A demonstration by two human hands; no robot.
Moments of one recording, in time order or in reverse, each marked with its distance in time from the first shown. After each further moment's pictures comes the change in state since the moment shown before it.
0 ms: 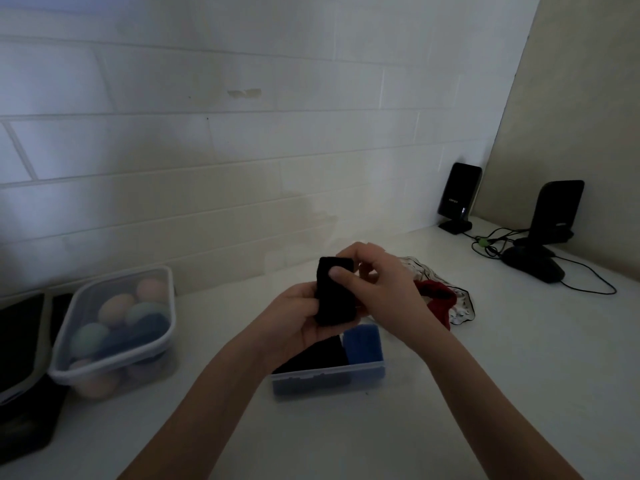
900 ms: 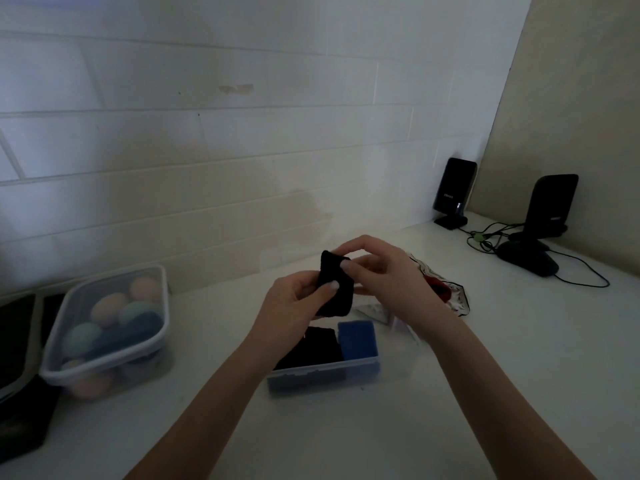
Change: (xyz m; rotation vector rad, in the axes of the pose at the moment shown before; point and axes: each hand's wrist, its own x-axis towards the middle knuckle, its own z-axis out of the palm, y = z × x) left_hand 0.007 -0.012 -0.004 0.515 0.209 0.362; right_hand 0.000 0.004 -0.017 0.186 -0.080 0.122
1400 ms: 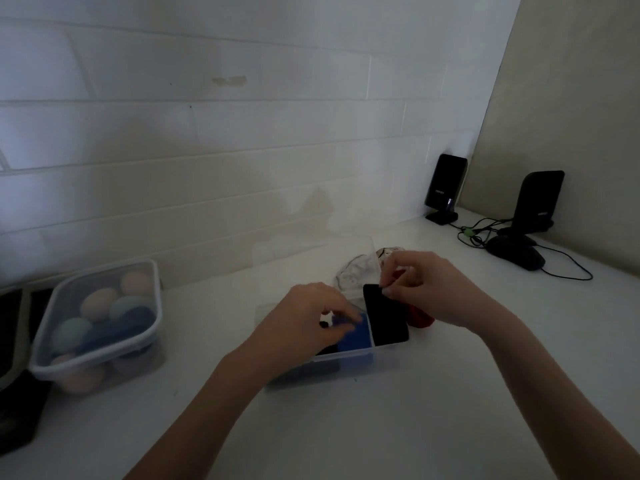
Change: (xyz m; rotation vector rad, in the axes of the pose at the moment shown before) left_hand -0.005 -0.006 0.003 0.687 -0.258 0.452; right_hand -0.021 0.013 -0.051 -0.478 -0.084 0.146
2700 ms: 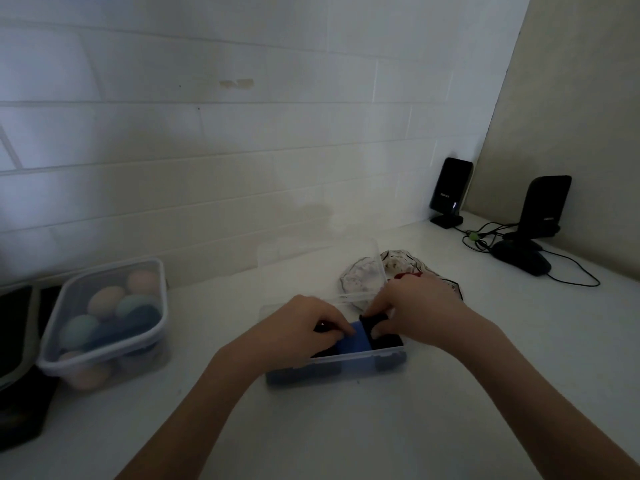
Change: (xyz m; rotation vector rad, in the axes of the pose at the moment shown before) left_hand -0.002 -0.004 -0.007 0.020 -0.249 -0.209; right_hand 0.003 -0.022 0.019 -0.743 -0.198 -0.138
